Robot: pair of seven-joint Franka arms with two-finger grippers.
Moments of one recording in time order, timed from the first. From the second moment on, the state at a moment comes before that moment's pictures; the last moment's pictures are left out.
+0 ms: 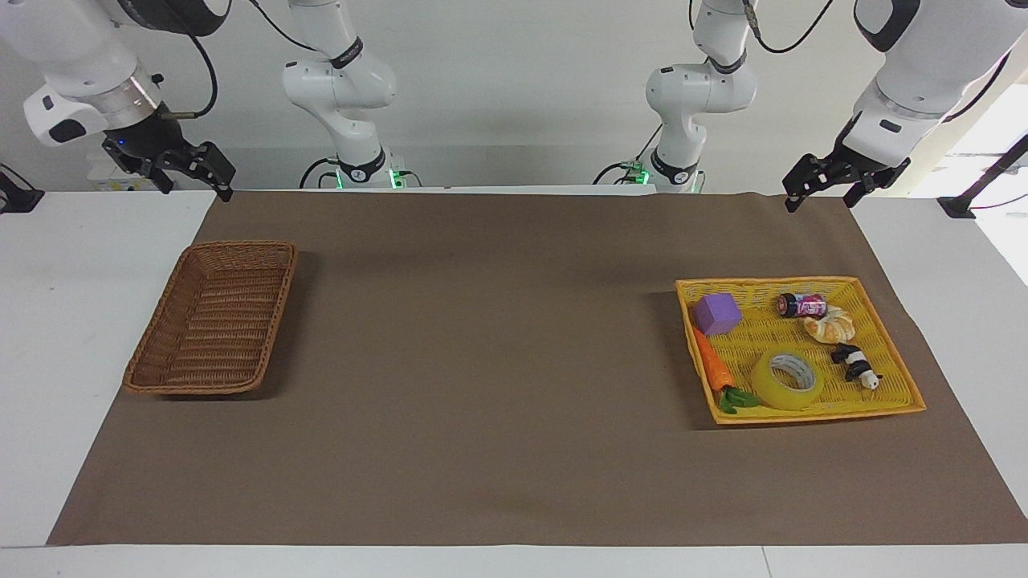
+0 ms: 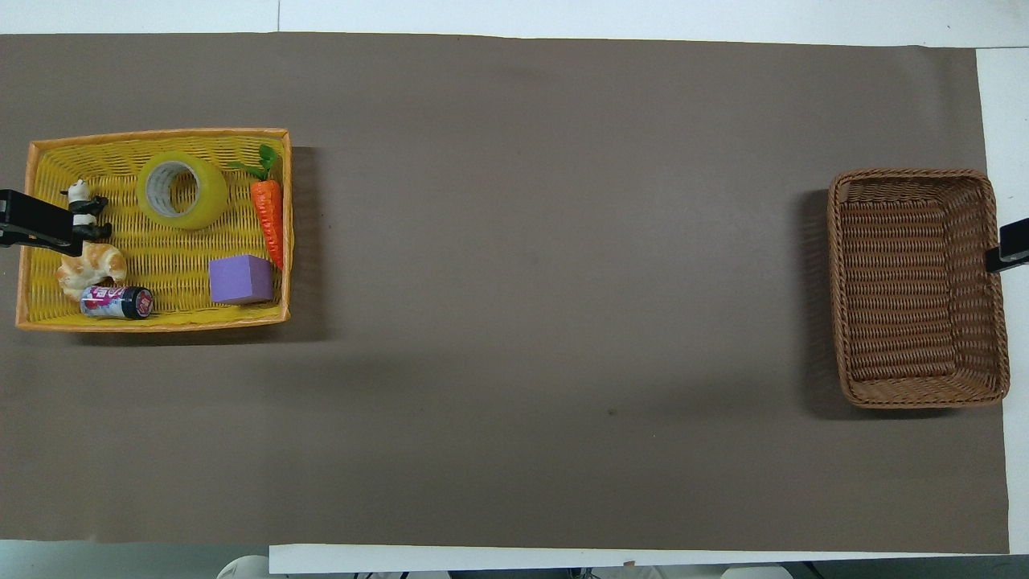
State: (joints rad) left arm -0.09 -0.05 -0.02 -1.57 0.03 1.43 -0.07; right arm -0.01 -0.05 -0.15 -1.58 -0.03 1.40 0.01
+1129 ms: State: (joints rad) left arm 0.04 0.26 -0.01 -1.78 0.03 2.10 -0.07; right arm -0.01 -0.05 -0.15 -1.58 -0.03 1.40 0.01
